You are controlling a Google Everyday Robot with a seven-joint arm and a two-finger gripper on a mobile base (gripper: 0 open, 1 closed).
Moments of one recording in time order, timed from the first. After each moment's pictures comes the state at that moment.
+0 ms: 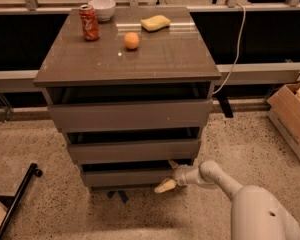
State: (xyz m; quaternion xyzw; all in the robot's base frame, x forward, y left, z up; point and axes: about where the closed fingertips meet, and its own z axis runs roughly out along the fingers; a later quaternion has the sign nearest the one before) arm 0.663 -0.084 0.241 -0.43 0.75 0.32 0.38
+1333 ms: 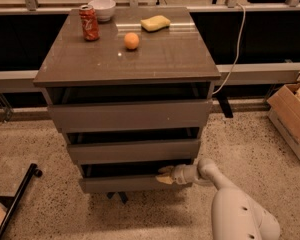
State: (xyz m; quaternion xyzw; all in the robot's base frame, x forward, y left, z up) arm 0.681 -0.081 0.204 -0.41 0.77 0.35 0.35
